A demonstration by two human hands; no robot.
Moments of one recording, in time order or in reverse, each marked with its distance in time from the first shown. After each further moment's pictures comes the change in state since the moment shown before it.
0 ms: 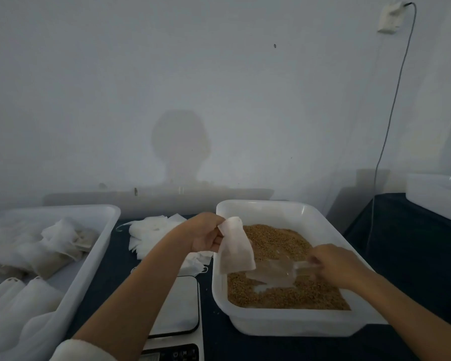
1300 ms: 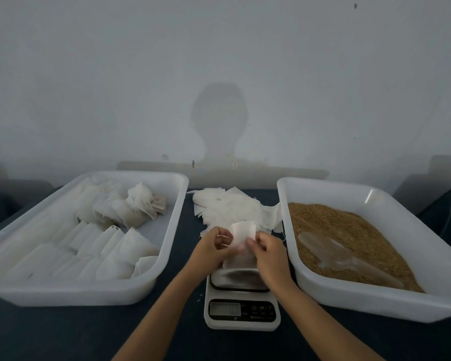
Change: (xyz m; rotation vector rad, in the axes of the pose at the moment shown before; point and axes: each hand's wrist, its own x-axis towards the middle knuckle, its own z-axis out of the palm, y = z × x) left_hand -0.076 -0.149 -0.076 0.154 0.462 0.310; right_hand -0.004 -0.255 0.080 1.097 0.286 -0.146
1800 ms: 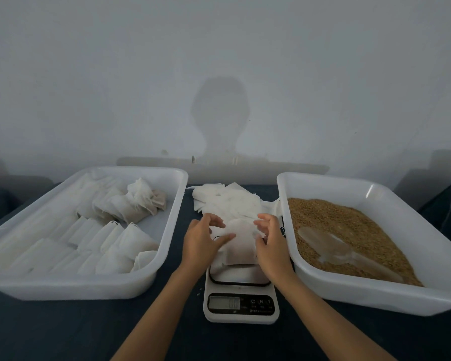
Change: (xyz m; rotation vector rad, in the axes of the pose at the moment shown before) left_hand 0.009 -0.010 -0.004 0.425 0.344 0.226; right_hand 0.005 0.004 -0.004 0.055 0.015 -0.023
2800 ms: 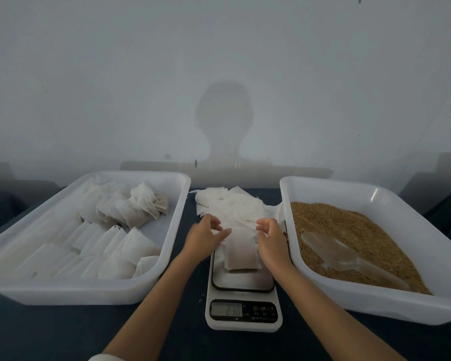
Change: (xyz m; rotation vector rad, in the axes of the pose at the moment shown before) left_hand 0.033 -0.015 0.001 0.020 -0.212 -0.195; right_hand 0.028 0.006 0.008 -0.051 0.025 0.156
